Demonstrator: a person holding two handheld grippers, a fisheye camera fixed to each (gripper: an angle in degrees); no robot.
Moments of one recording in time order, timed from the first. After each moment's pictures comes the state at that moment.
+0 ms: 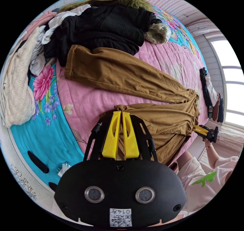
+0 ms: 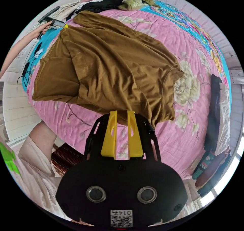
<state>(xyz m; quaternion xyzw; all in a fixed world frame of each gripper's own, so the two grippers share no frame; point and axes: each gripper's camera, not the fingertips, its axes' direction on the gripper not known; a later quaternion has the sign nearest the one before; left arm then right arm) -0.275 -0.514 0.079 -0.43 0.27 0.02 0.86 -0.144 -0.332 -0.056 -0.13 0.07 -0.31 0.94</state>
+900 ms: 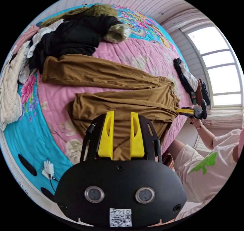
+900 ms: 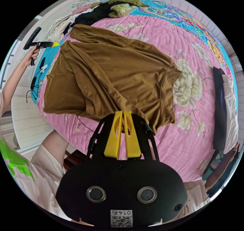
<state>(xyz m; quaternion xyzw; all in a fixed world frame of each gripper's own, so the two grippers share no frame) -0.183 -0.438 0.037 -0.36 0.37 0.05 0.86 -0.121 -0.370 -0.096 -0.10 0.01 -0.27 0.96</state>
